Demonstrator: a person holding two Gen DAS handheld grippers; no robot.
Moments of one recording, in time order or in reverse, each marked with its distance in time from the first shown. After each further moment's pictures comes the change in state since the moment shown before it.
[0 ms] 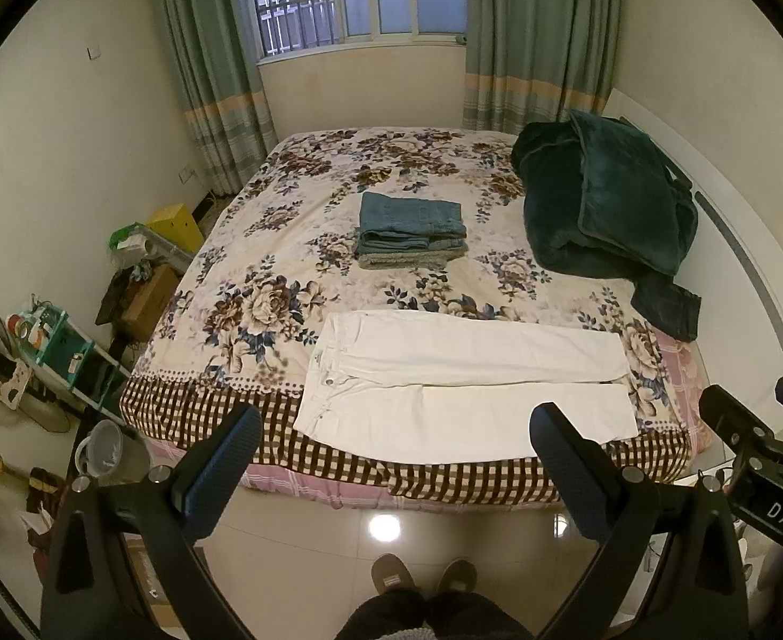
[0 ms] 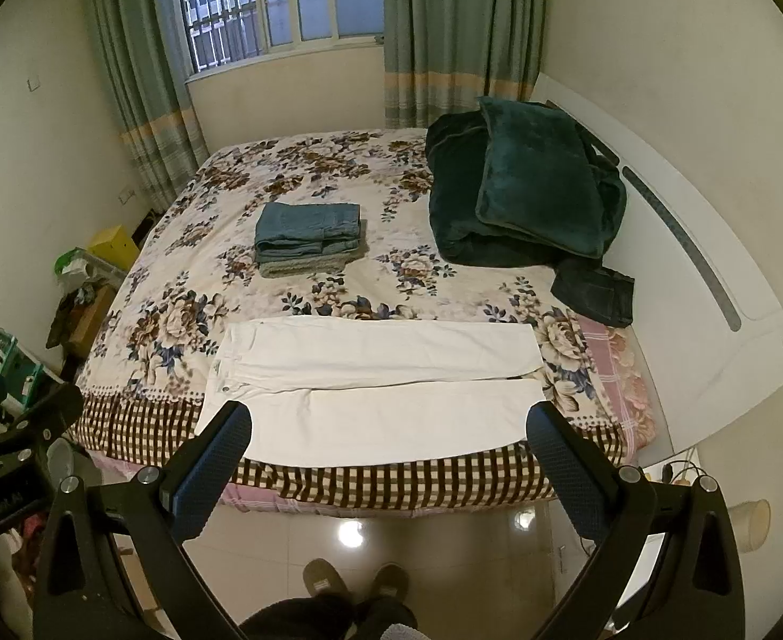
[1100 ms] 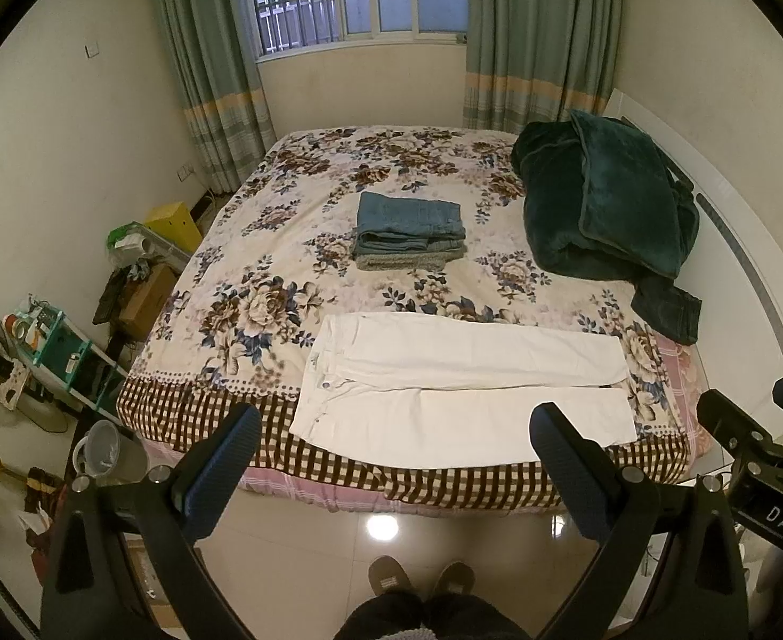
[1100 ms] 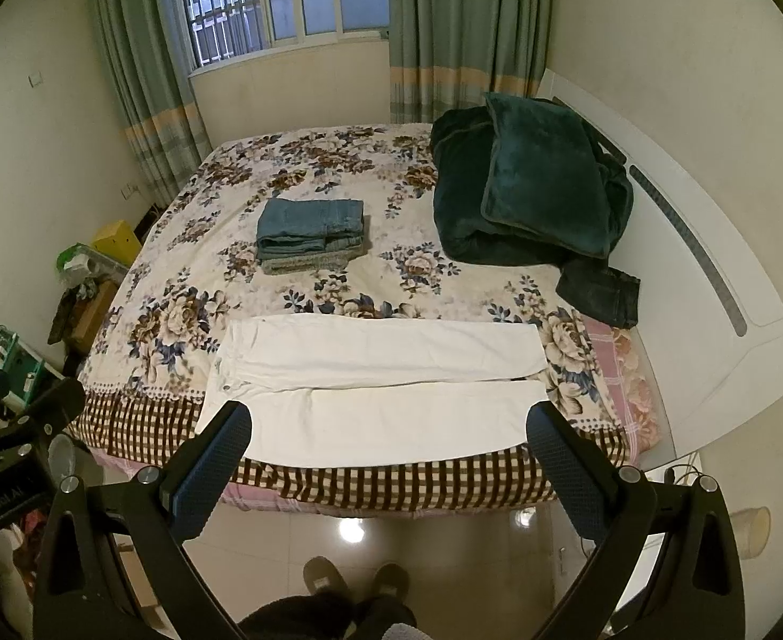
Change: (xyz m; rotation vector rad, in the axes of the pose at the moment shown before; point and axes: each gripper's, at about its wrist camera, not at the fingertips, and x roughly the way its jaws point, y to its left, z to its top) left arm 0.002 0.002 -0.001 -0.006 0.006 -0.006; right arm 0.006 0.012 0.000 -0.001 0.012 0.003
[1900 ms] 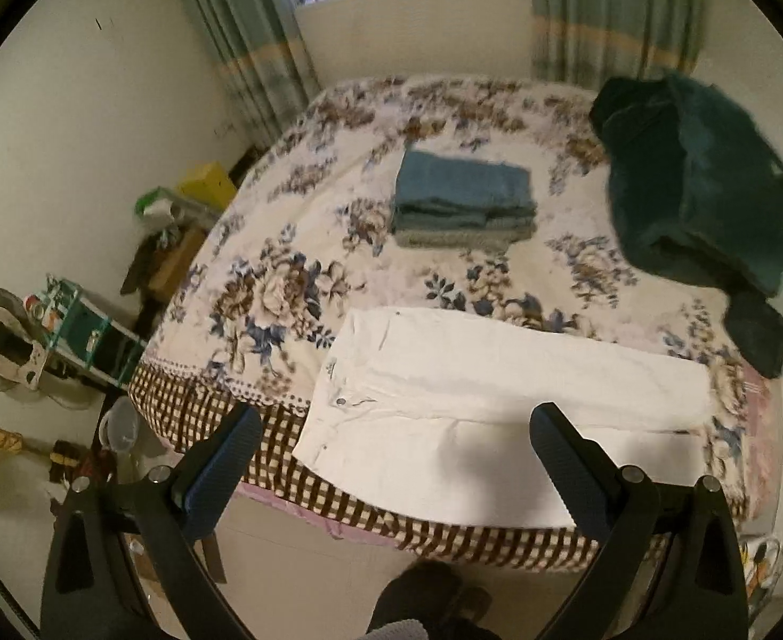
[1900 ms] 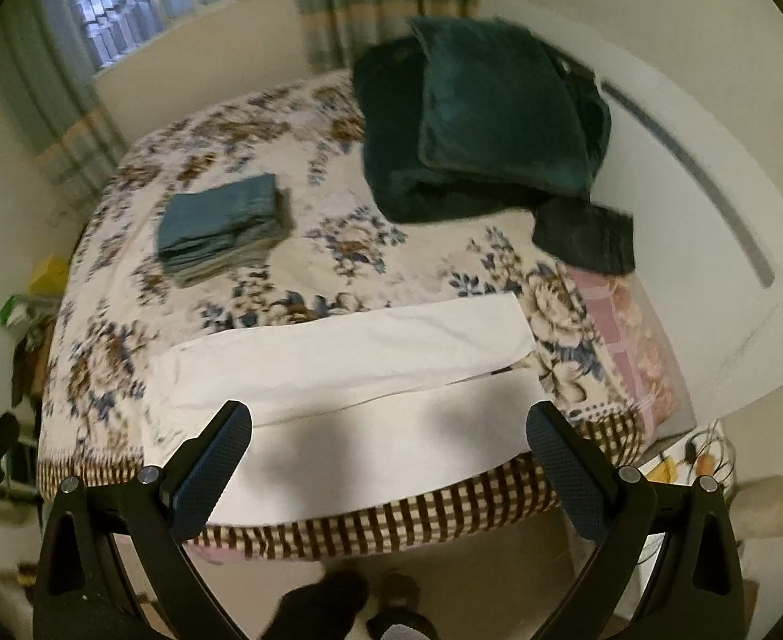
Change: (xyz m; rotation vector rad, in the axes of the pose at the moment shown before) left arm 0.231 -0.040 0.090 -0.062 0.168 0.204; right arm 0.281 -0.125 0.091 0.243 0.204 -0.083
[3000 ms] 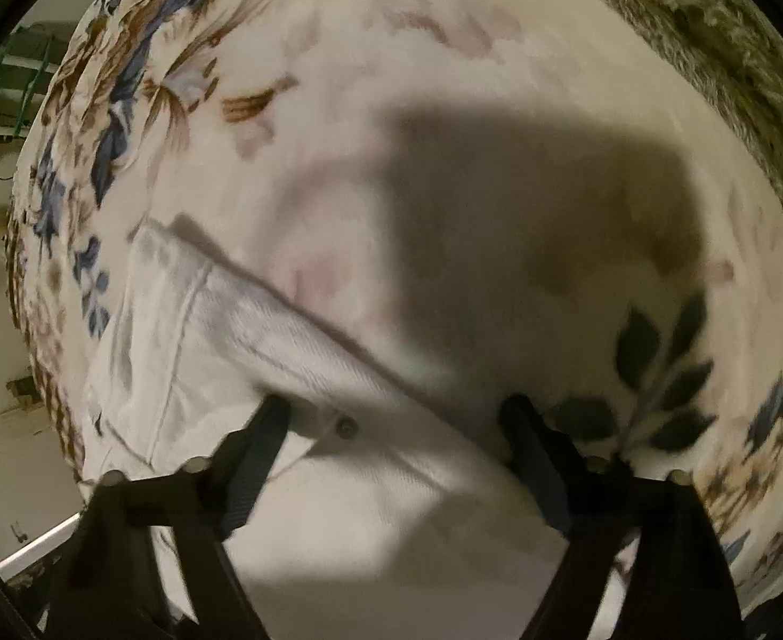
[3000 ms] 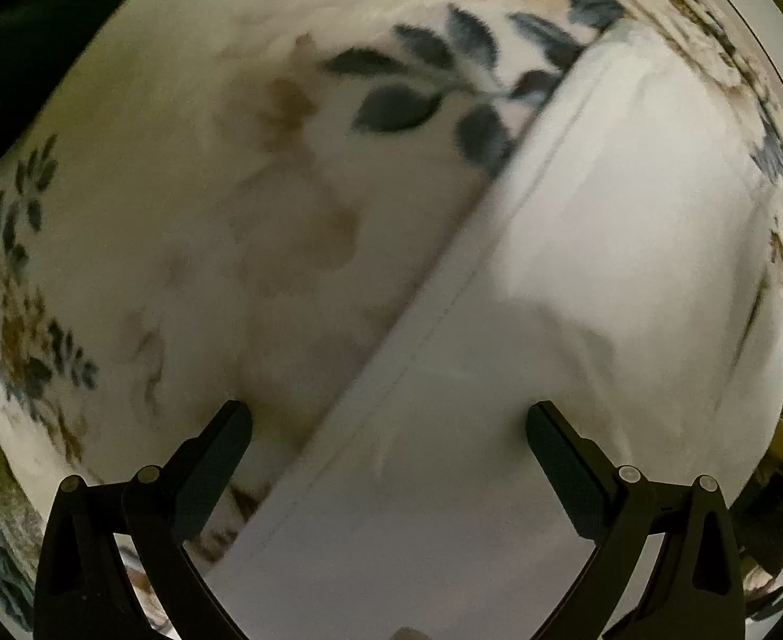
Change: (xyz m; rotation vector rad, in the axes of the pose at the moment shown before) left arm 0.581 -0.003 0.097 -0.509 0.726 0.143; right arm 0.646 -0.099 0.104 0.734 0.577 -0.215
